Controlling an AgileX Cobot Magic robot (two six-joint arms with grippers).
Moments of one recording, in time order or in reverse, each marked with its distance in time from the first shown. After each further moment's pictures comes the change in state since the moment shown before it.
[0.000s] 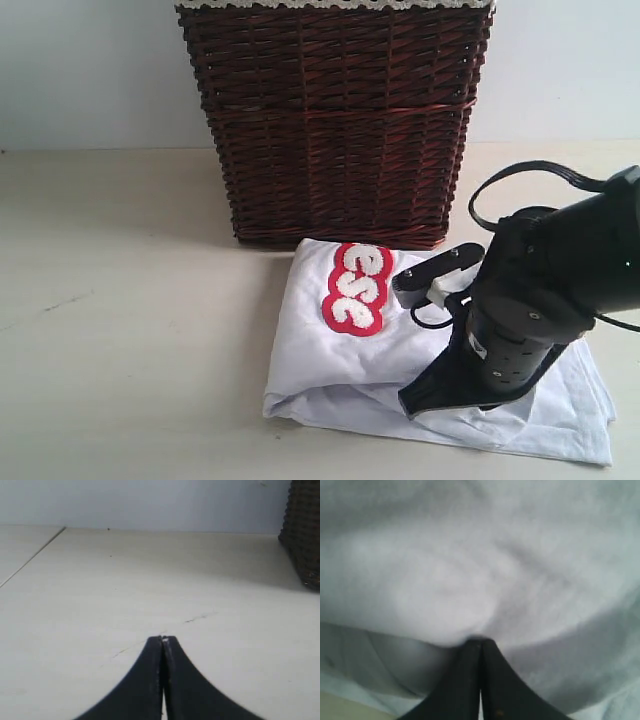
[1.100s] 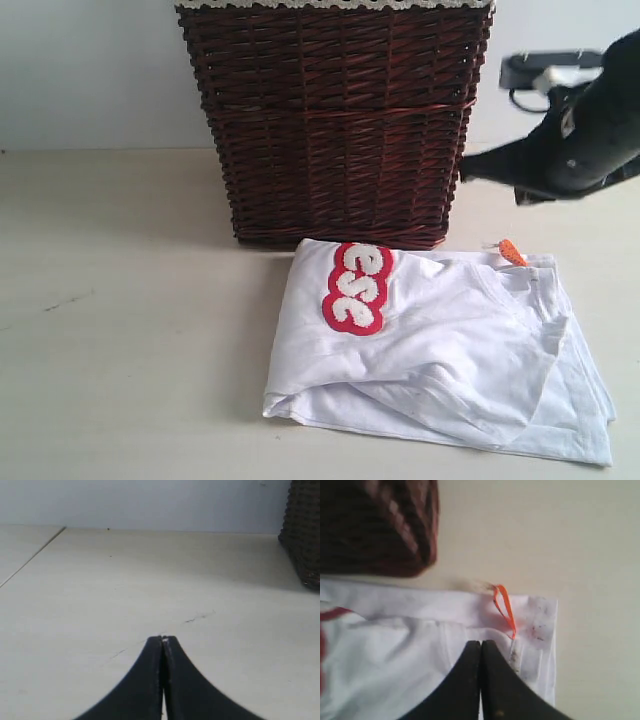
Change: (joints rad) left arm 0.000 0.000 0.000 -0.002 0.000 0.000; right arm -0.379 -0.124 -0.296 0.147 -0.016 -0.180
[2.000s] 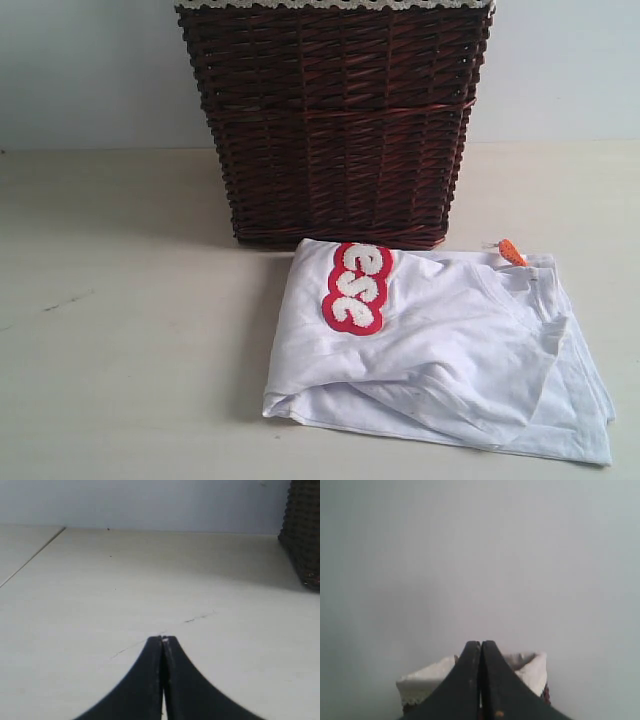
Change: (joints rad) left arm 0.000 0.000 0.000 0.000 0.000 0.000; right arm 0.067 -1.527 0.627 0.239 -0.608 -0.274
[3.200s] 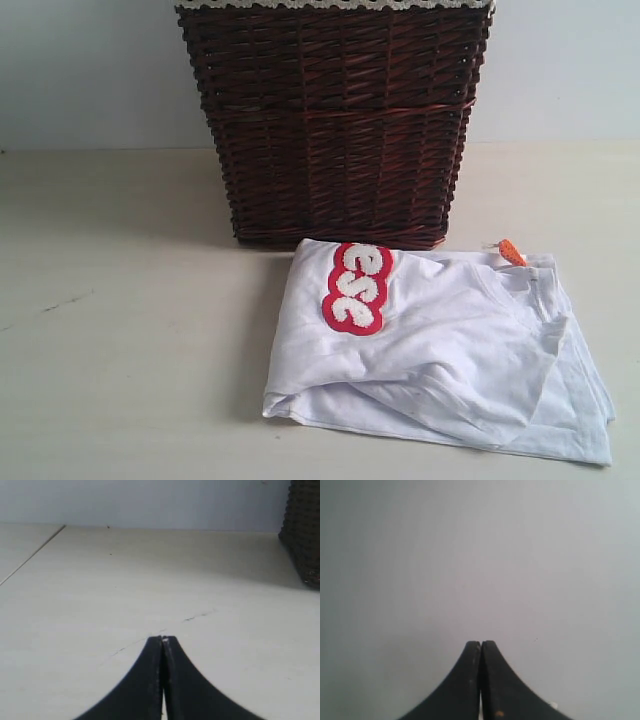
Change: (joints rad) left arm 0.000 0.000 0.000 0.000 0.006 0.000; right arm 0.000 -0.107 0.061 -0.001 -0.140 0.000
